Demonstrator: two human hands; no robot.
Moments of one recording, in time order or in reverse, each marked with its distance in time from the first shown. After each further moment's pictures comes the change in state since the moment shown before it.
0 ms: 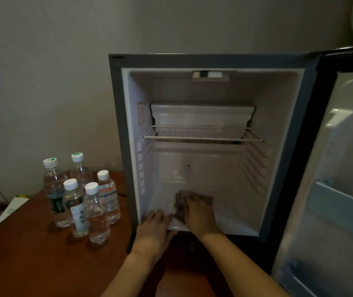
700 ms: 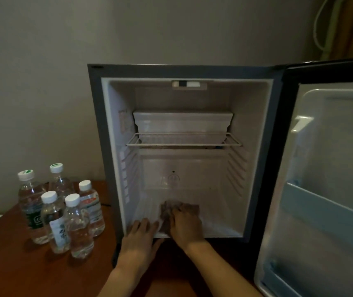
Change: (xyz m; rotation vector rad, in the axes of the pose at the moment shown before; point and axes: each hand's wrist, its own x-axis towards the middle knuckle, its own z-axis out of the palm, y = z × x) left_hand -0.002 -0.007 0.016 -0.034 0.085 0.051; right_hand -0.011 0.003 0.014 -0.085 0.045 0.069
